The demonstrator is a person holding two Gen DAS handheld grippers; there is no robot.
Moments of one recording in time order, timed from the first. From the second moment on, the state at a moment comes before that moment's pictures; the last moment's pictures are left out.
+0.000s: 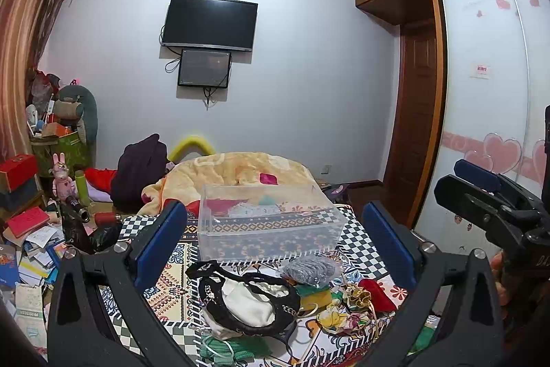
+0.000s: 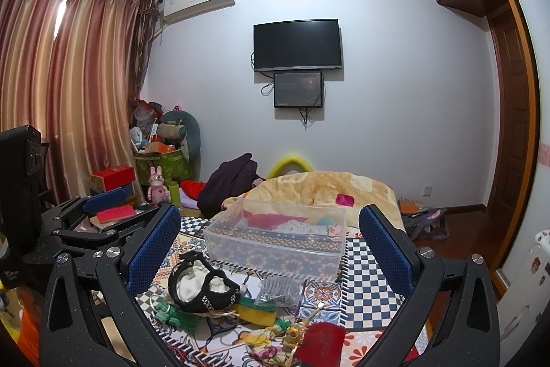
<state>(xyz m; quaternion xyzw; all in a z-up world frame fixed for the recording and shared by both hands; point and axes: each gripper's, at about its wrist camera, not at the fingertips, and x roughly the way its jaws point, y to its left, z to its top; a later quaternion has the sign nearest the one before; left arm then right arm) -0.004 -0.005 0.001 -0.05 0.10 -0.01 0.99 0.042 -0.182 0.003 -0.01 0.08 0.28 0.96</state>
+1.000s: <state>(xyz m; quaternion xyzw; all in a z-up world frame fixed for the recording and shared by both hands) 0.040 0.009 -0.084 -0.06 0.26 -0.02 0.96 0.085 -0.208 -0.087 -0.03 0.24 0.20 0.95</state>
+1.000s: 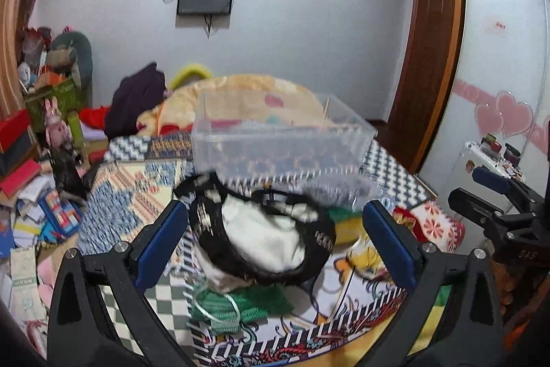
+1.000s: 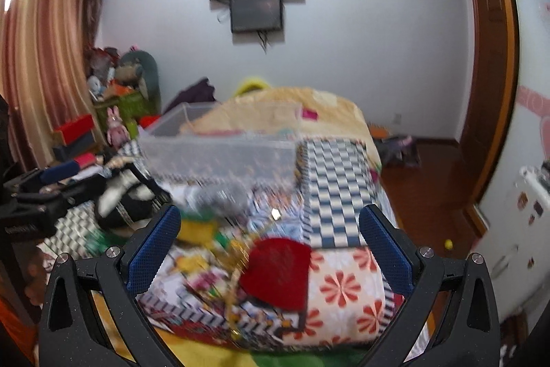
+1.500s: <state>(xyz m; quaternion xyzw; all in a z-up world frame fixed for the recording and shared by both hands) 0.046 0.019 -0.120 -0.09 0.29 -0.02 0.95 0.111 -0.227 -0.141 0.01 0.35 0.22 0.91</state>
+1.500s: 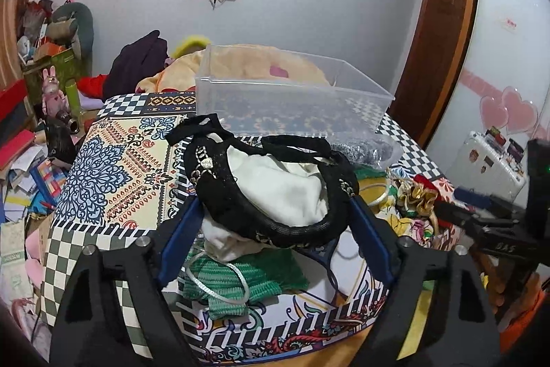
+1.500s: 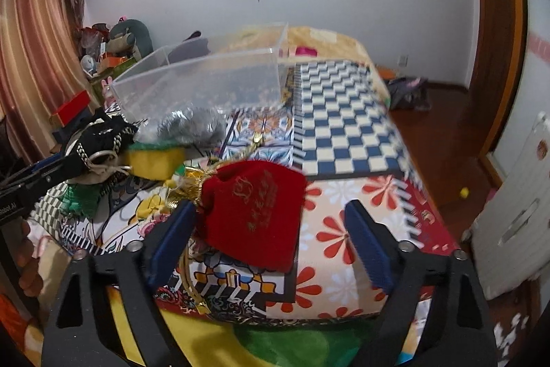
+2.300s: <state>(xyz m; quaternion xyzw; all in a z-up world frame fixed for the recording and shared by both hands) 0.038 0.021 -0.100 -0.09 0.26 -0.01 0.96 0.109 -0.233 -0.124 0.04 0.33 0.24 0.91</state>
